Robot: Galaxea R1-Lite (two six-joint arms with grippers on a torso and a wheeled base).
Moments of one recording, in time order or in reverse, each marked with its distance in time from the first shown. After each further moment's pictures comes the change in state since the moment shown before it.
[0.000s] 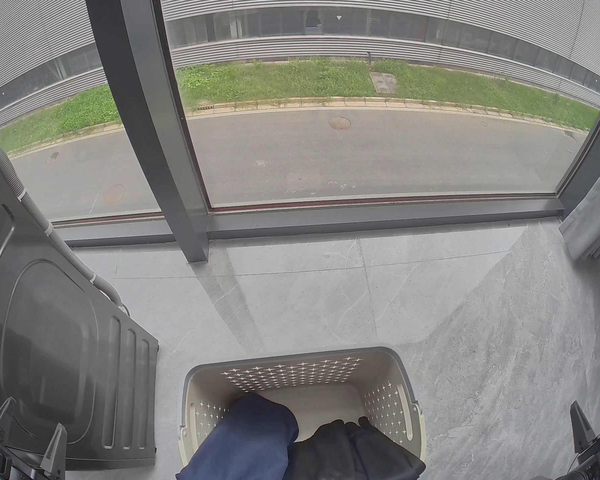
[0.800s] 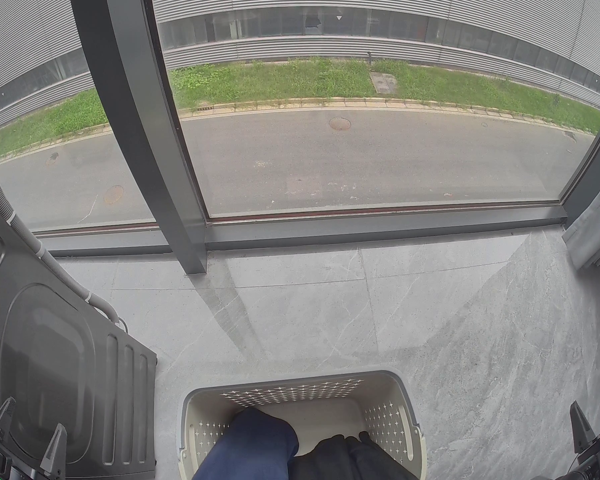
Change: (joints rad) left arm 0.000 0.000 0.000 0.000 0.000 0.000; right arm 0.000 0.000 0.000 0.000 0.000 0.000
